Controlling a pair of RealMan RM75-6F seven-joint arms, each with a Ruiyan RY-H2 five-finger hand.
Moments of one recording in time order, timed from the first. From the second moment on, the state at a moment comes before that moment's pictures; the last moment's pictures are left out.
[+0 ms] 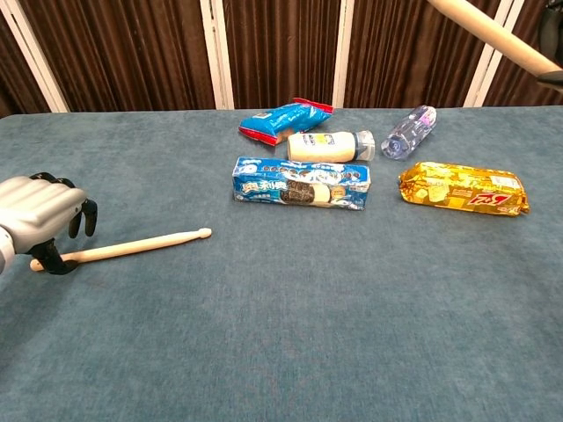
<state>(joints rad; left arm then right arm) -0.58 -1.75 -0.13 -1.47 0.76 1.38 1.07 0.50 -1.07 0.22 -1.72 -1.38 1.18 0.08</state>
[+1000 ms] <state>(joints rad) -0.59 -1.83 -0.12 -1.42 0.77 1.39 1.13 0.50 -1.07 0.22 -1.70 -1.39 1.20 0.10</state>
